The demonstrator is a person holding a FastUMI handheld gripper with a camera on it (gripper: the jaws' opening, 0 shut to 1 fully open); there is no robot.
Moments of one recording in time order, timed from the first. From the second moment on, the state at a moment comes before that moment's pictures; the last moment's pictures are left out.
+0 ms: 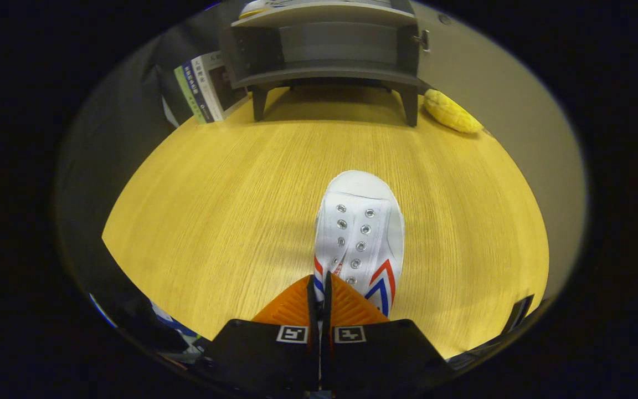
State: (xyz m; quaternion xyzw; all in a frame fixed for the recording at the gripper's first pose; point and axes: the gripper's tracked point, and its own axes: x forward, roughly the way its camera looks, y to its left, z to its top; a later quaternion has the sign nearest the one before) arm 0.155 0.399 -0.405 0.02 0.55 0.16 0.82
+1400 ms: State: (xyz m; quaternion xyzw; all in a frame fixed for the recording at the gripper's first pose) arm 0.347 0.429 -0.089 0.14 0.29 0.22 0.92
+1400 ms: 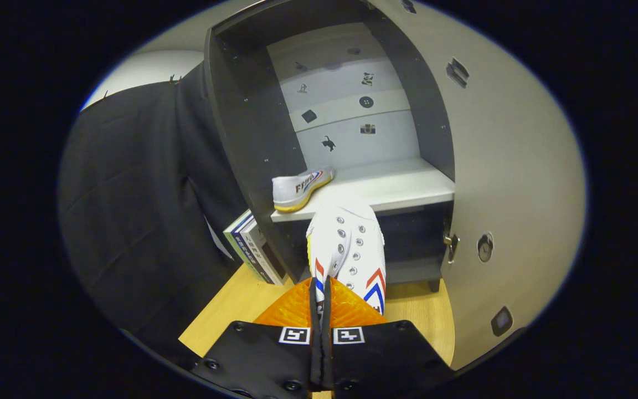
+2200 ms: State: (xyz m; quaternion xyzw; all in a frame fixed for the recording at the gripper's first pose) arm 0.567 0.469 -0.070 0.15 0.26 0.18 0.94
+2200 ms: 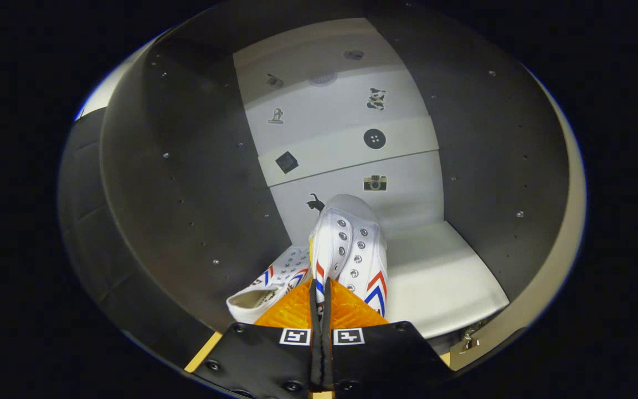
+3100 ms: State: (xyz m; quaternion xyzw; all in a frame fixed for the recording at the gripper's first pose) arm 0.510 0.459 0.033 0.09 0.11 0.17 0.98
